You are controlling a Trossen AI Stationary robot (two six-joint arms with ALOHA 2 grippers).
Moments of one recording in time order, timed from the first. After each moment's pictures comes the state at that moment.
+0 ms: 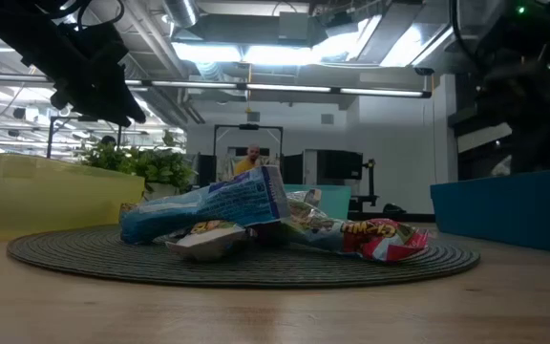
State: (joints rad) left arm -0.14 0.73 0.48 -0.53 -0.80 -0.71; right arm -0.10 0.70 0.47 -0.85 -0.08 1.00
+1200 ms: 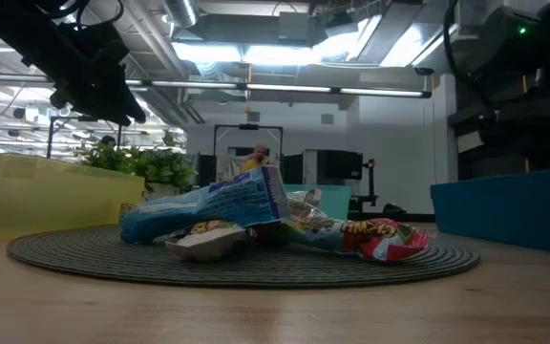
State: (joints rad) left arm -0.14 0.73 0.48 -0.53 -0.82 -0.71; right arm 0.06 0.93 0.45 -0.83 -0.02 1.07
